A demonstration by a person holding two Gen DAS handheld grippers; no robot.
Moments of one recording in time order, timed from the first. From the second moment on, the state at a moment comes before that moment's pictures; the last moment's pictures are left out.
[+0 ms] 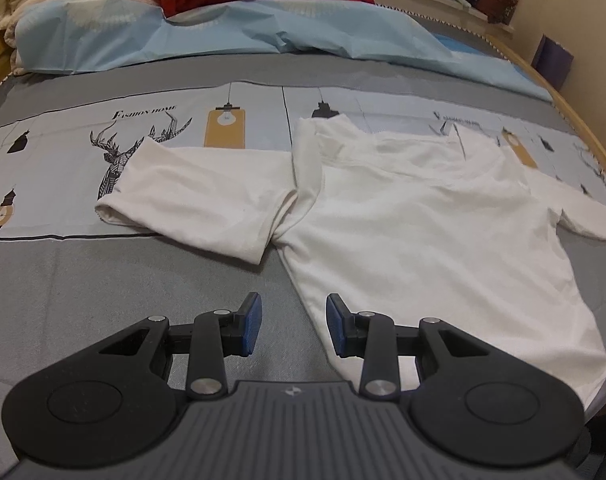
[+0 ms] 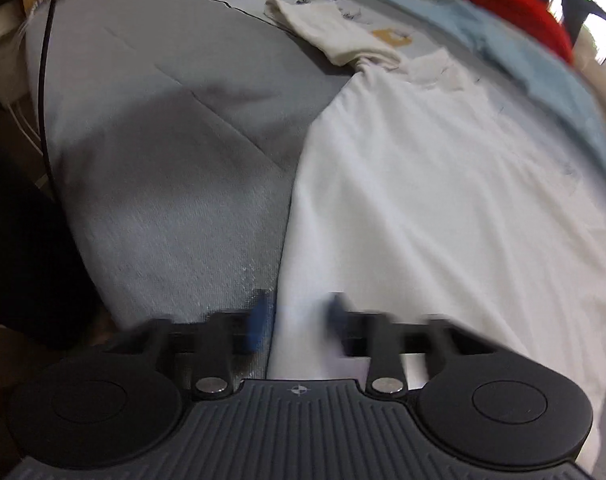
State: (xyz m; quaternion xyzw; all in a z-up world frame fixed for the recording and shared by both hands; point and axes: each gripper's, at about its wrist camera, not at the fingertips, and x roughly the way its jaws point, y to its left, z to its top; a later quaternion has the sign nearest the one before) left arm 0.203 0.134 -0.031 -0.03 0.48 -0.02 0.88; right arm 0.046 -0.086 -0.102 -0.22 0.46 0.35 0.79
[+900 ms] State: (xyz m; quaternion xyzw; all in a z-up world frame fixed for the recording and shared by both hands) left arm 0.262 -0.020 -0.136 -0.11 0.62 -0.19 0.75; right arm 0.197 -0.284 -0.081 0.08 0.51 0.20 0.83
